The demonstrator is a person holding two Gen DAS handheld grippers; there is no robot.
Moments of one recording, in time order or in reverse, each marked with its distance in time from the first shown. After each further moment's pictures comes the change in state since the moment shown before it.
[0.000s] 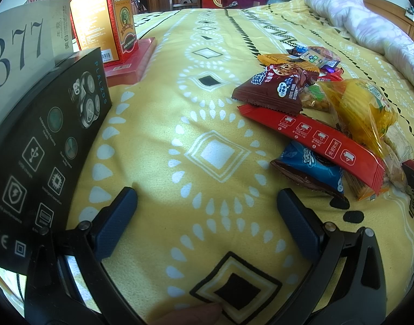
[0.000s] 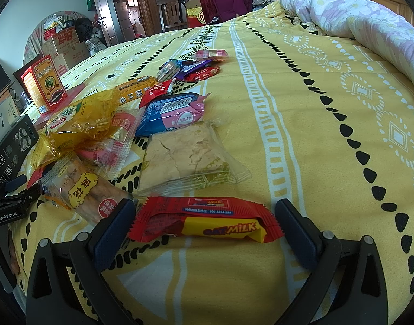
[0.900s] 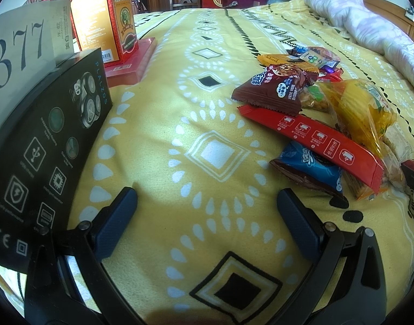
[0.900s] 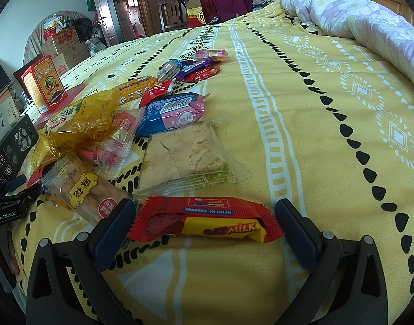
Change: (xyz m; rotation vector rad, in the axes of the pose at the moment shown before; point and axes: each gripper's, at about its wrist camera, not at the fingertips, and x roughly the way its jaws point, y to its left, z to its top) left arm 0.002 0.001 -0.002 0.005 0.001 0.004; right arm 0.000 0.000 0.000 0.000 0.000 0.000
